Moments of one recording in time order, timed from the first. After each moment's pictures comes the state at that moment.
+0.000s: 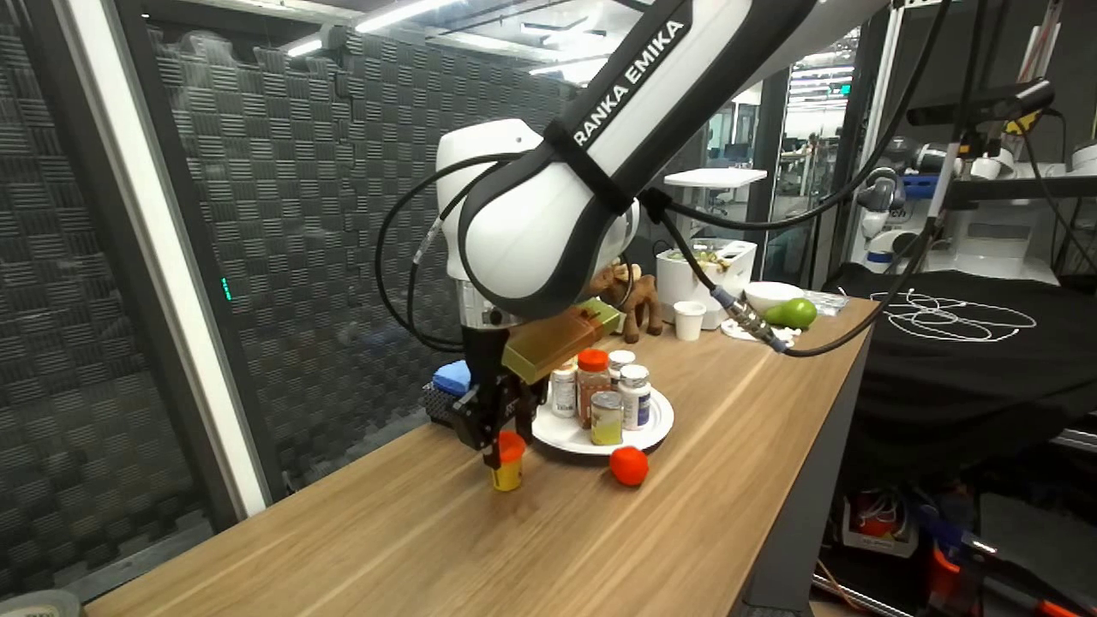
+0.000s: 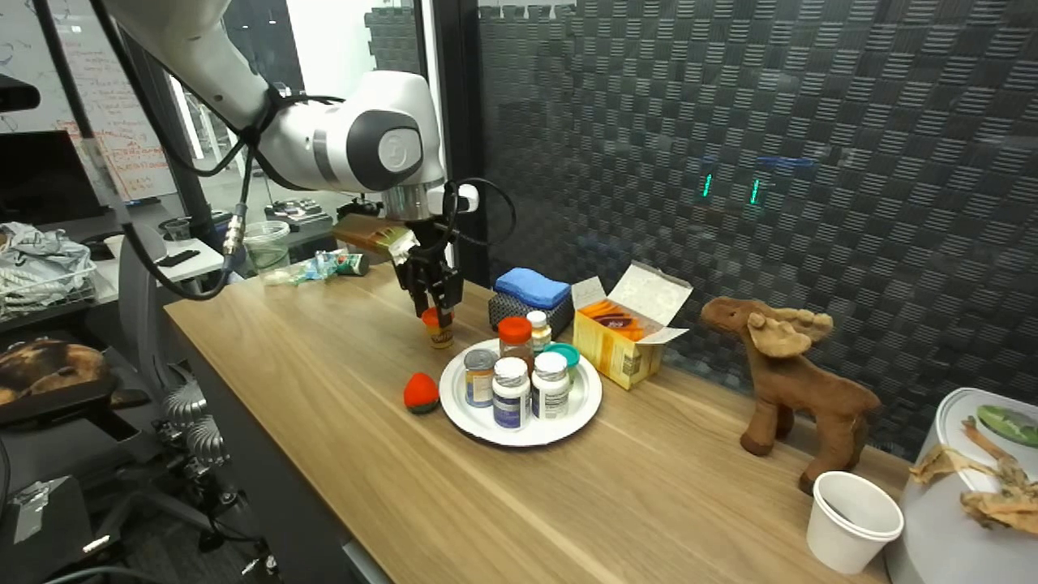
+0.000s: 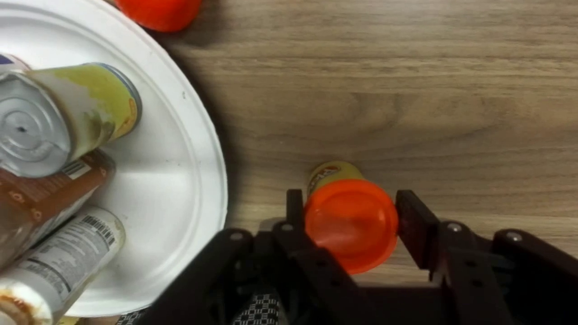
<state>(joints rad) 0.21 0.56 0.04 -1.82 -0.12 2.40 0.26</state>
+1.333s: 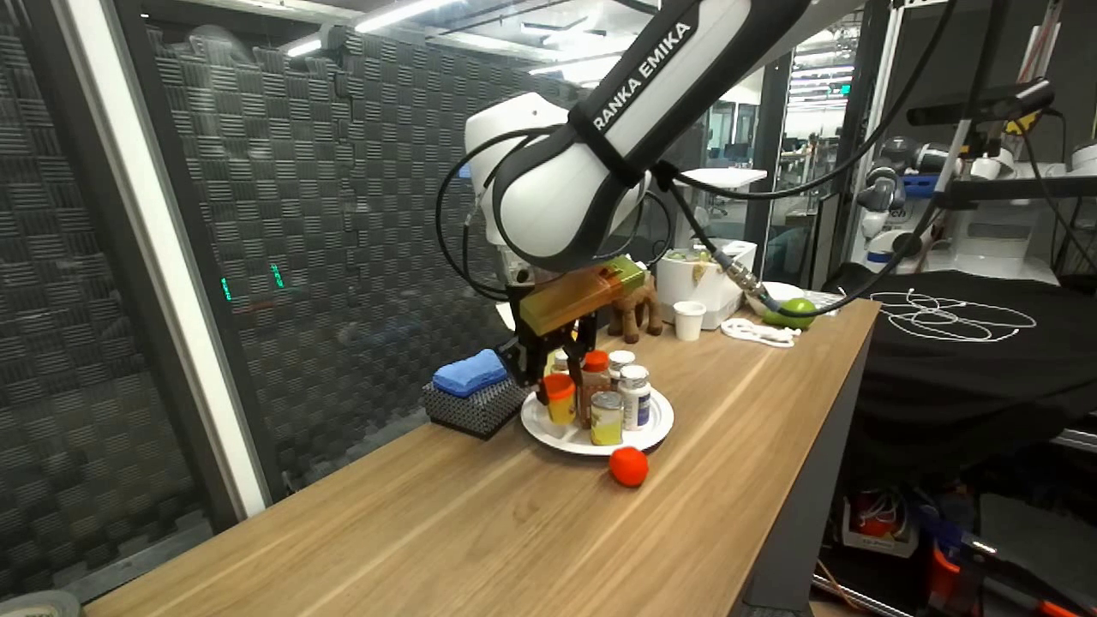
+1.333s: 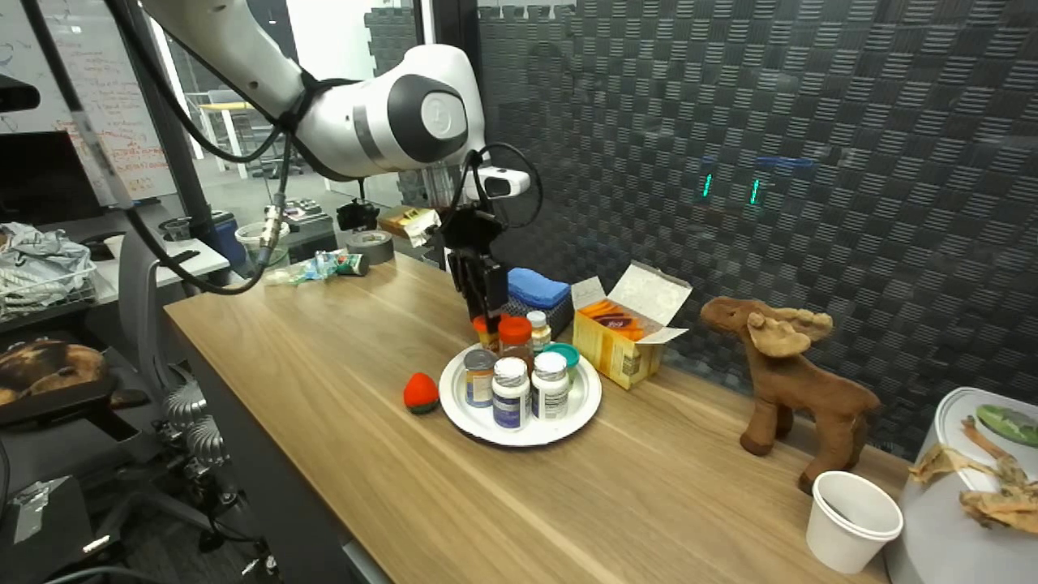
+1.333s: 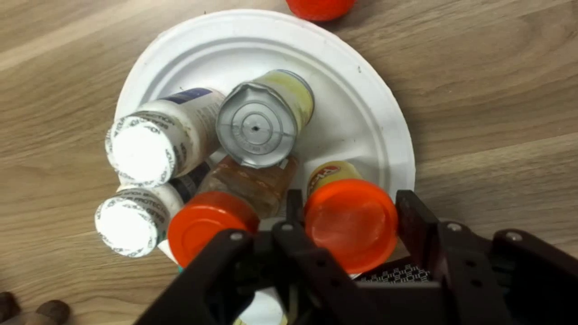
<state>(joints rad) 0.23 0.55 -0.10 -1.76 -0.22 2.26 0.54</state>
